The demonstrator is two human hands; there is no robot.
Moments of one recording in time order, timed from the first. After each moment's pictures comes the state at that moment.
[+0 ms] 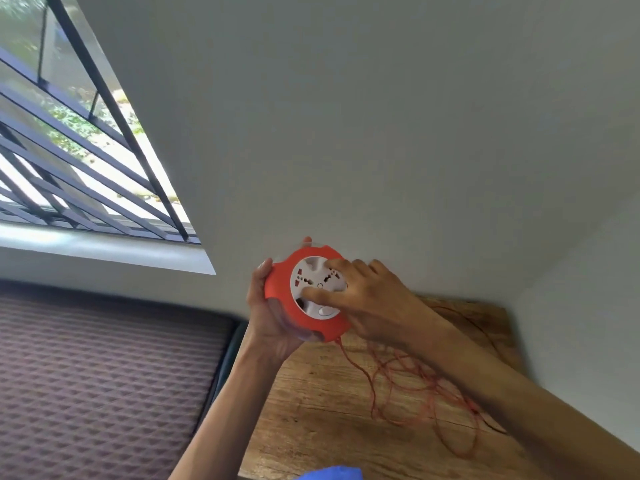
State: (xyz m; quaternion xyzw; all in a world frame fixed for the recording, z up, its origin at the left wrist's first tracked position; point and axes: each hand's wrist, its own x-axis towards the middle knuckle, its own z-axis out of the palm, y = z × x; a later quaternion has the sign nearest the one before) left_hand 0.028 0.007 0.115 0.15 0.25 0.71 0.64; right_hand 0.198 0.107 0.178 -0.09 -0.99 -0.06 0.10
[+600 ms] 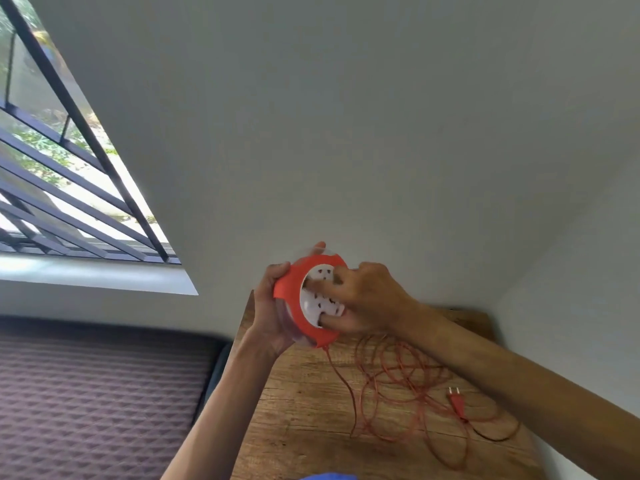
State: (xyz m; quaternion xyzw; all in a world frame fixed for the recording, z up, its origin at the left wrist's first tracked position) left_hand 0.027 0.050 0.124 0.19 0.28 0.67 0.66; right_hand 0.195 0.146 0.172 -0.07 -0.97 -0.07 0.24
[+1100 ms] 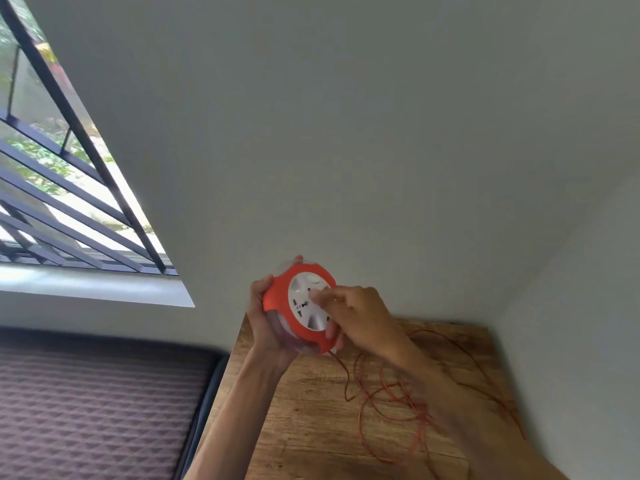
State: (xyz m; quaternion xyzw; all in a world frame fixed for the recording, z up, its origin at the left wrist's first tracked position) left_hand 0.033 0.056 0.118 0.13 0.27 0.75 0.59; right_hand 0.185 0.122 0.171 -0.38 -0.82 0.40 0.17
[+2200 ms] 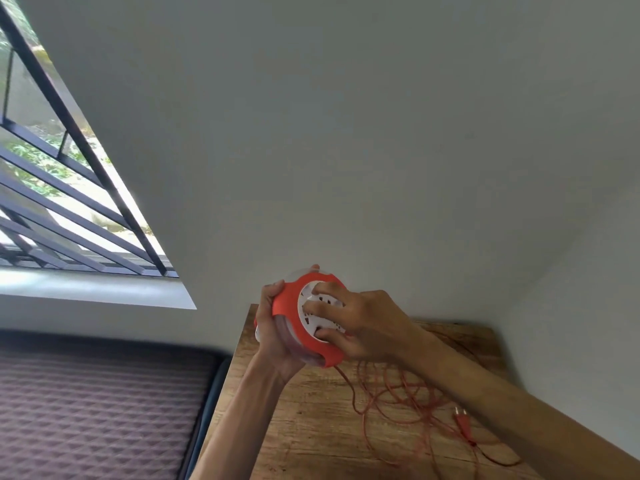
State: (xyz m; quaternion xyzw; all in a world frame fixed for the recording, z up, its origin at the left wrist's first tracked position) left_hand 0.041 0.053 0.127 0.13 0.30 0.69 0.64; right_hand 0.195 0.149 0.161 -0.07 -0.97 0.03 0.21
